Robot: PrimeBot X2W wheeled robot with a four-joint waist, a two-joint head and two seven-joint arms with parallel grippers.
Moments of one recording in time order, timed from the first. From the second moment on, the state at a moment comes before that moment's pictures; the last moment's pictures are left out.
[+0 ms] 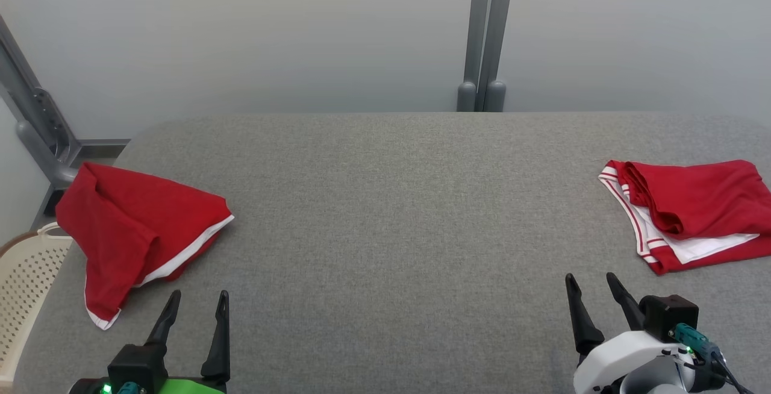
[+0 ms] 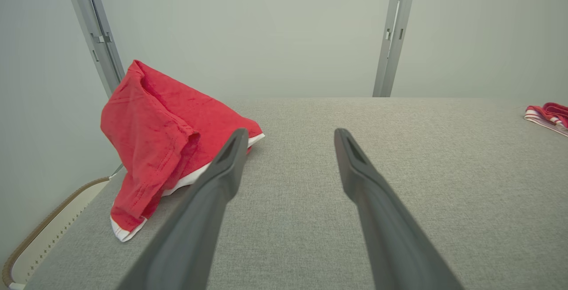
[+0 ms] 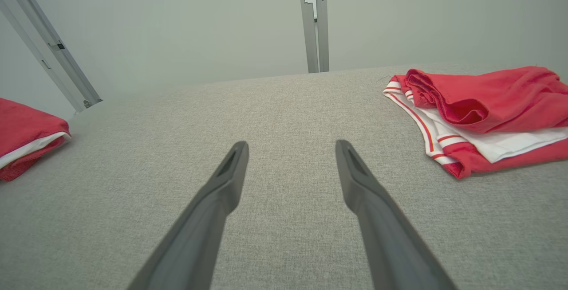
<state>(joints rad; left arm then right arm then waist) 0.06 0.19 -0.14 0.23 -0.25 -0.05 -0.26 -0.05 -0.05 0.01 0.40 0.20 0.13 -0.21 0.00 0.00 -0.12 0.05</state>
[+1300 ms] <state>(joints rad) 0.06 0.21 -0.09 0.24 -0.21 -0.07 -0.26 -0.08 -0.05 0.13 0.47 0.31 0.13 -0.25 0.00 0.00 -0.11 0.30</state>
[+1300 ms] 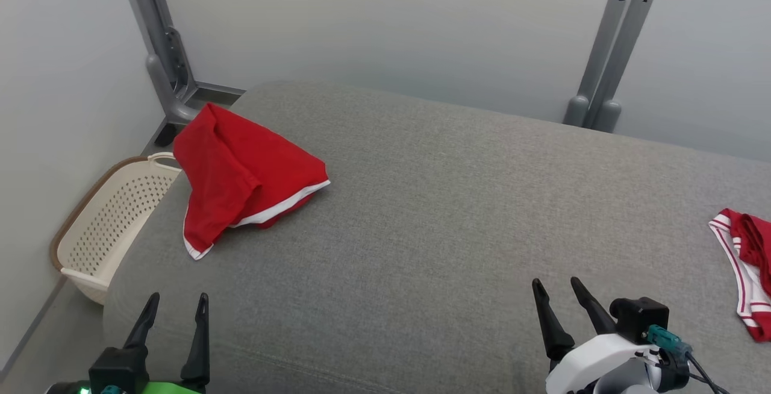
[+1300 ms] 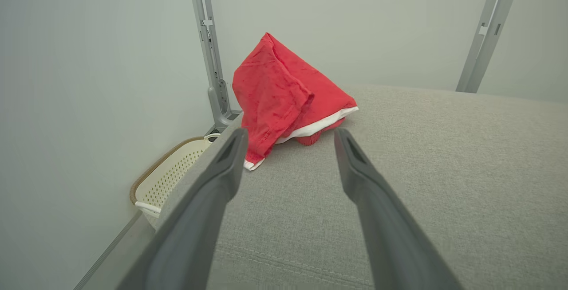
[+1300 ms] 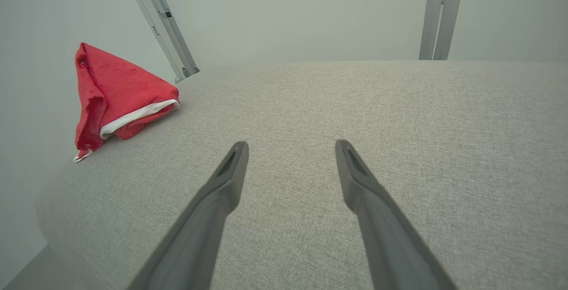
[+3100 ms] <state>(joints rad) -0.89 0.24 -0.07 0.99 -0.42 0.00 0.38 -0.06 -0.05 0.16 -0.10 0.03 0.13 0.10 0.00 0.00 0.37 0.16</state>
